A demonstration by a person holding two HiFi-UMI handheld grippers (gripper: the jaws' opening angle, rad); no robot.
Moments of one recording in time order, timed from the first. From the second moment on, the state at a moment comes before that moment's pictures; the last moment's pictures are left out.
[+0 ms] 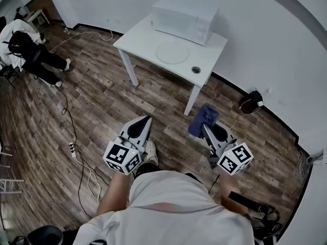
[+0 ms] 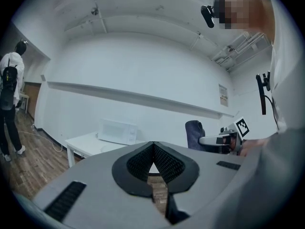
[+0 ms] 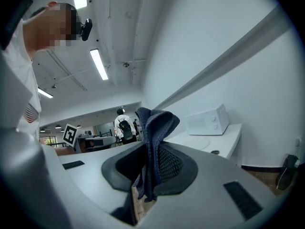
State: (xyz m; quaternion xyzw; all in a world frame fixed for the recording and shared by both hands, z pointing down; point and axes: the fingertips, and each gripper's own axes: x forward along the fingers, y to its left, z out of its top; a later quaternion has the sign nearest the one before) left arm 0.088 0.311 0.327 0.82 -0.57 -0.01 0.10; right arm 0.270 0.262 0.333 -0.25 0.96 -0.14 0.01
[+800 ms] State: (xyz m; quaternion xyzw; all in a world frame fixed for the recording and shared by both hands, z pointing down) left arm -0.089 0.141 0.321 0.84 -0.54 -0.01 0.09; right arm 0.091 0.099 0.323 -0.28 0.95 -0.13 -0.01
